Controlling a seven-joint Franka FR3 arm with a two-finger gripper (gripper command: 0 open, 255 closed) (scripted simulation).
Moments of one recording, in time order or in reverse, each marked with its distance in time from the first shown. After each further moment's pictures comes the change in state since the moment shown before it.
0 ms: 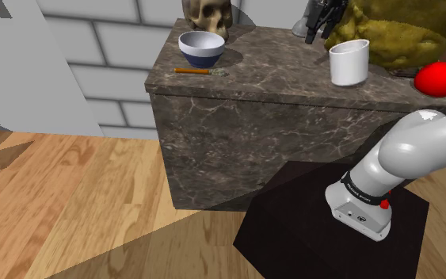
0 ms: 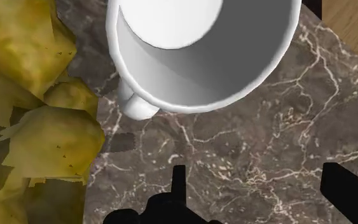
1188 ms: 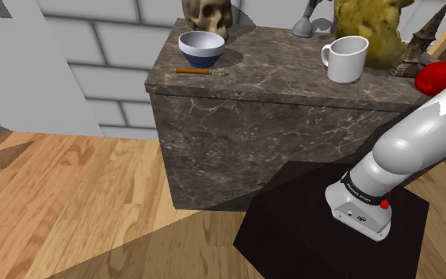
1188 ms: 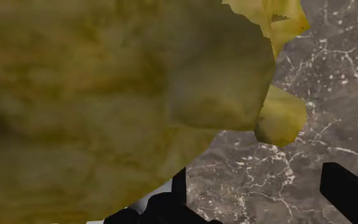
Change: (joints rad) arm -0.149 0.467 -0.116 0.533 -0.165 0.044 -0.163
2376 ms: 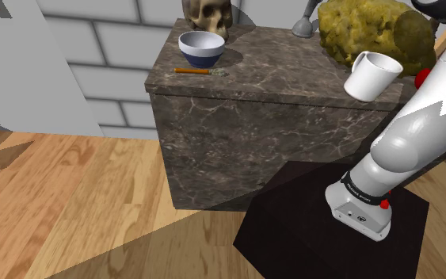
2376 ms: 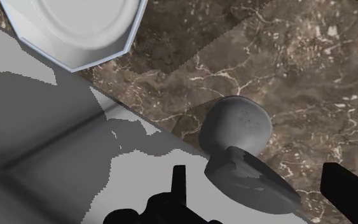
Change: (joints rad) arm -0.070 0.293 -0.069 0.357 -0.016 0.025 -0.076
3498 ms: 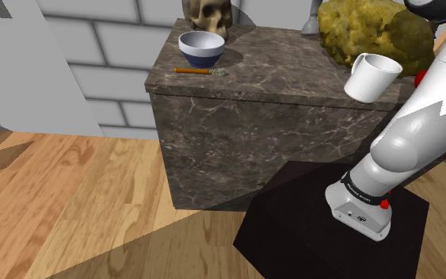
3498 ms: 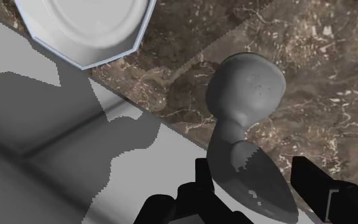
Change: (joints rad) arm -0.007 0.035 -0.003 0.107 0.012 -0.070 -0.021
